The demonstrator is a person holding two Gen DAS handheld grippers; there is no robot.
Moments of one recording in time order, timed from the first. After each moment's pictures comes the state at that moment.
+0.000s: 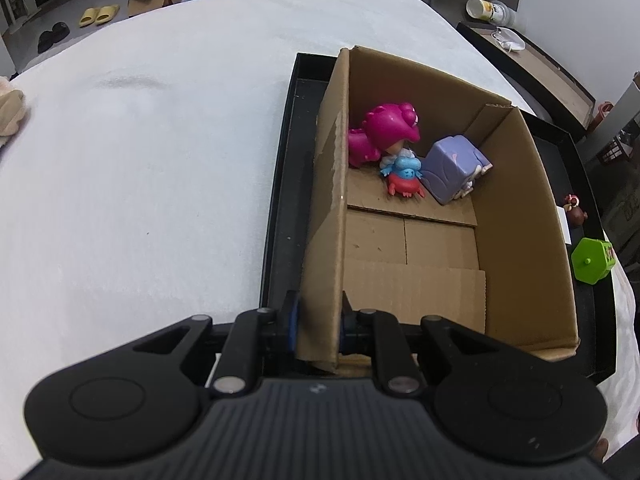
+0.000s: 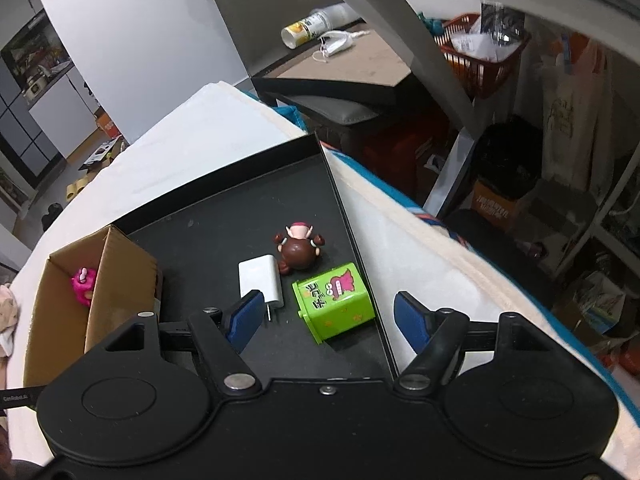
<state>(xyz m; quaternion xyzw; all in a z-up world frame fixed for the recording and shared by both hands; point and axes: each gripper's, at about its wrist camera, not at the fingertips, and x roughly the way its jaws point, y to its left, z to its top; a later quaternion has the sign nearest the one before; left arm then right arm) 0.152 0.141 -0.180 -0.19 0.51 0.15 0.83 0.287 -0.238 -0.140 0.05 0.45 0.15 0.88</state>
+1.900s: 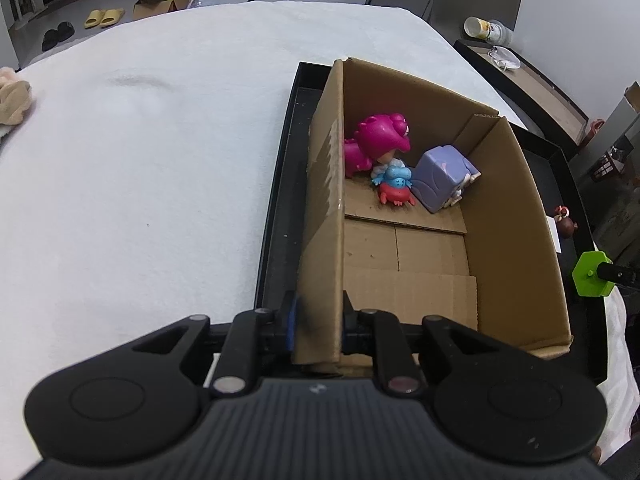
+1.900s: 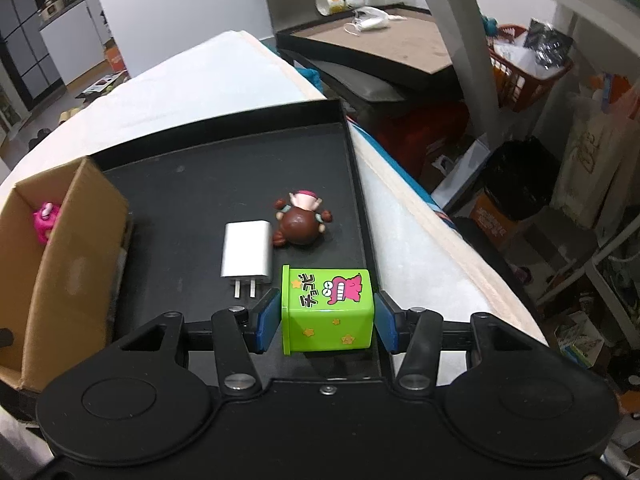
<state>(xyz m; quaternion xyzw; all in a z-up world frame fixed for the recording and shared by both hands) 0.140 0.138 -0.179 -0.20 0.48 0.15 0.84 0.293 -0.199 -0.159 -0.07 0.46 0.16 0.87</state>
